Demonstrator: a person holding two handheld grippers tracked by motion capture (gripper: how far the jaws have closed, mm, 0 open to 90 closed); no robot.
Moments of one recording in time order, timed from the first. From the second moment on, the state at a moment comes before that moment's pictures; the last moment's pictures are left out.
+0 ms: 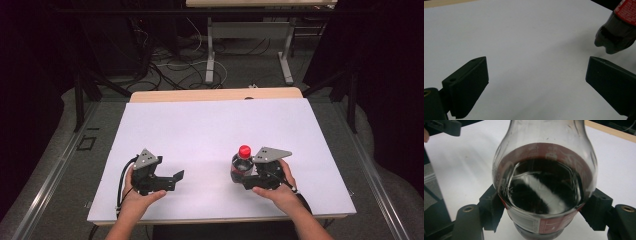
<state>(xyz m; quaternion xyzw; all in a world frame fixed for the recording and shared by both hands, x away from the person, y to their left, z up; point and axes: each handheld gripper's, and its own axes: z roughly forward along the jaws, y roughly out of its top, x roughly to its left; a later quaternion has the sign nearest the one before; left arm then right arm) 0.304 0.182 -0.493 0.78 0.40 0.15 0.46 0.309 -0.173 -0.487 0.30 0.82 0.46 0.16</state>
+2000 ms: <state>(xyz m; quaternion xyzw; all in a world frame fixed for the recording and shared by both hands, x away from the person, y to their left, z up) 0.300 0.082 -0.409 0.84 0.21 0.03 0.50 0.286 -0.135 -0.497 0.24 0.85 0.46 0.11</state>
